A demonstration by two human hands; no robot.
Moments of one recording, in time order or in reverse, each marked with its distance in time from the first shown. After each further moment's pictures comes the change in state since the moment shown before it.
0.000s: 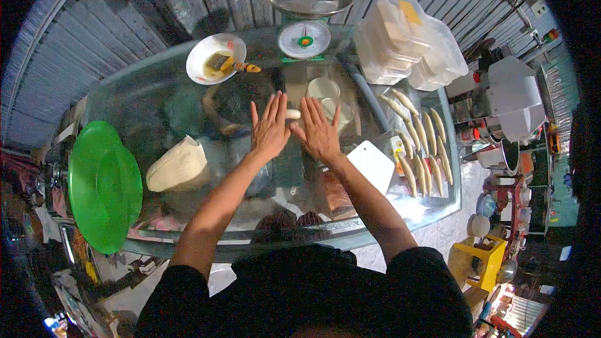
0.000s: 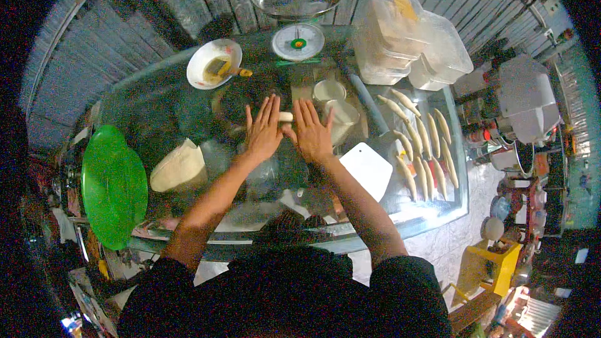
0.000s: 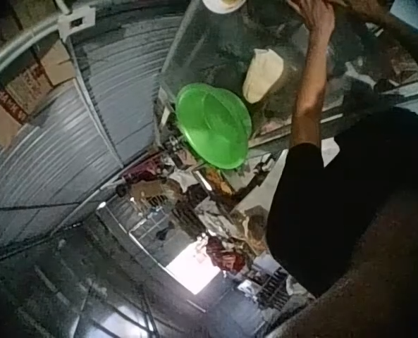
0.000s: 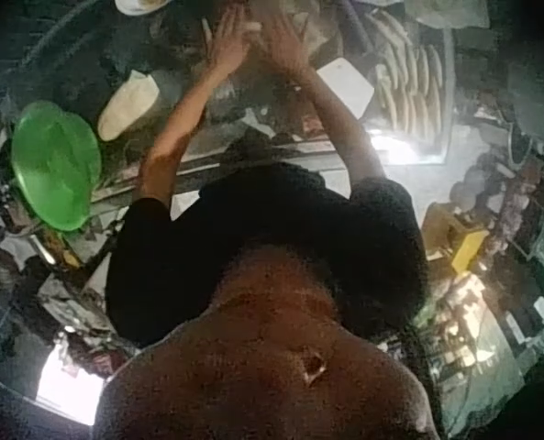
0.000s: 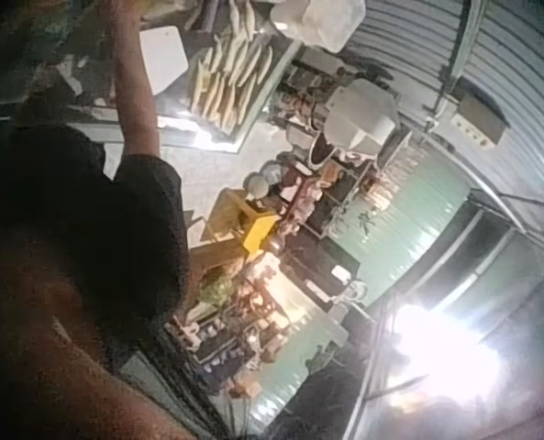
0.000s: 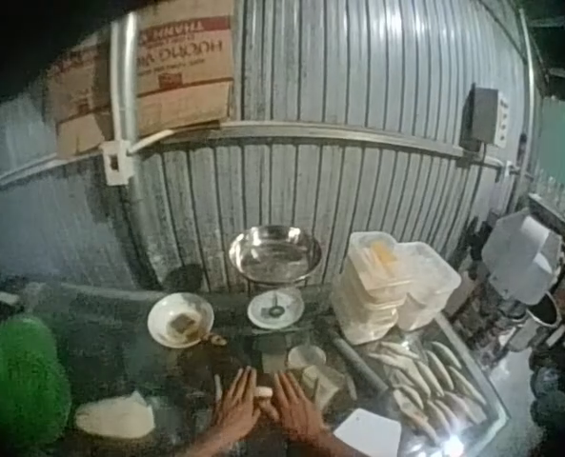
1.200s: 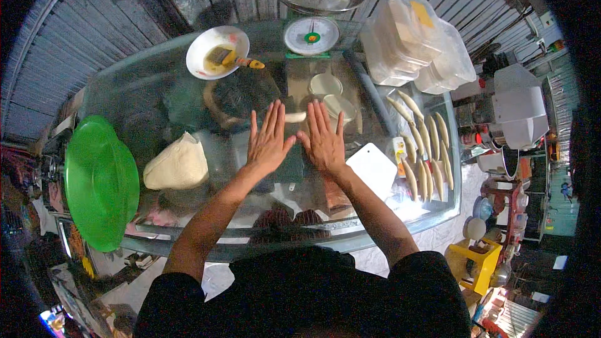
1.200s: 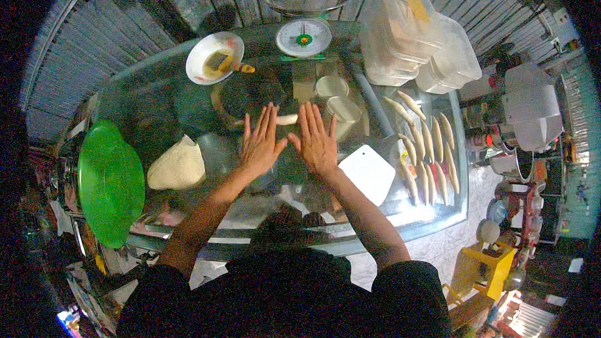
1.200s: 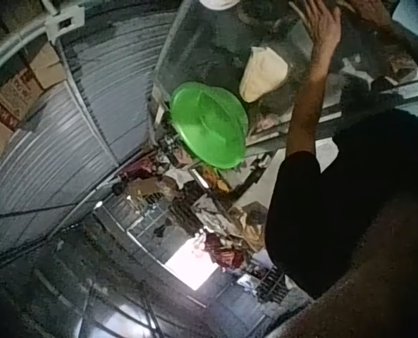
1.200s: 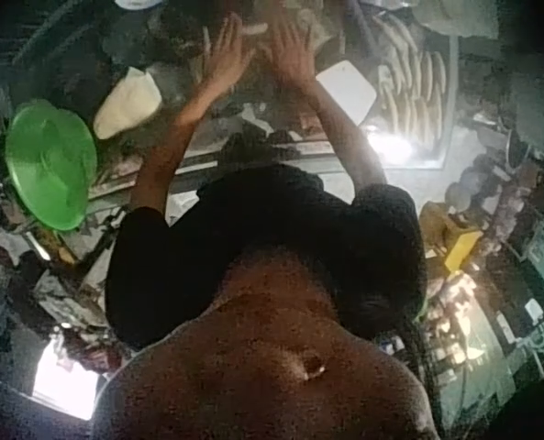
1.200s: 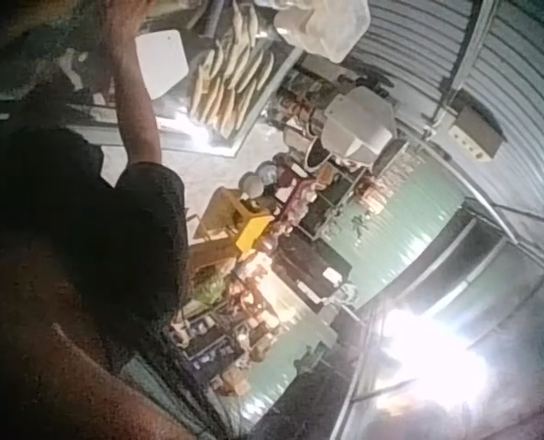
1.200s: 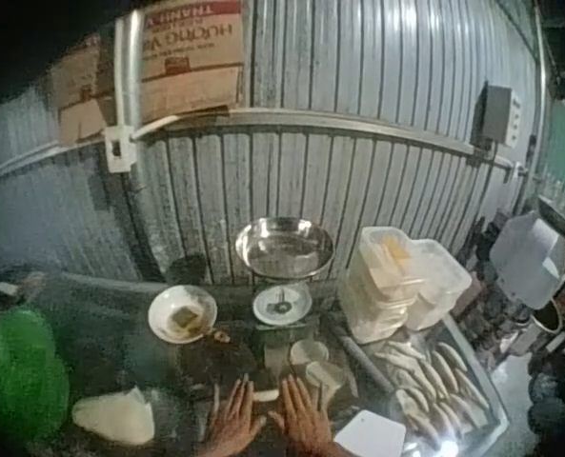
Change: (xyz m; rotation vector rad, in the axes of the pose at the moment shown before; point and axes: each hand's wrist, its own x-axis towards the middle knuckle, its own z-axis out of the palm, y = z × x) left_hand -0.030 -0.003 -0.004 -0.039 0.032 0.035; right_hand -0.013 -0.006 -0.011 -0.033 0.027 -0.038
